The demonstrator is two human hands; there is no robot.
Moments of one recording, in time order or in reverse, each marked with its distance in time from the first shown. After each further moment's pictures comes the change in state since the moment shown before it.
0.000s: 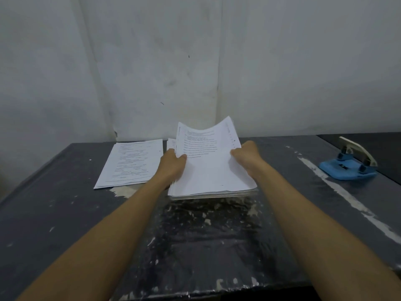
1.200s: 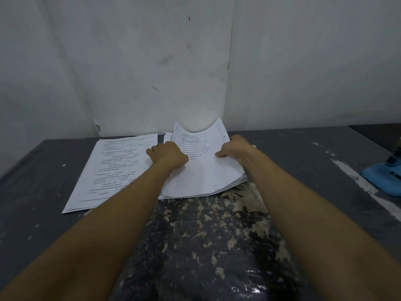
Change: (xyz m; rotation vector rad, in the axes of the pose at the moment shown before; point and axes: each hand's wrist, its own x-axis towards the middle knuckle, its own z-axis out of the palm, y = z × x) left_hand 0.151 -0.028 0.035 0.884 -0.009 -0.172; right_hand 0.125 -0.007 0.076 -0.175 -0.244 0.169
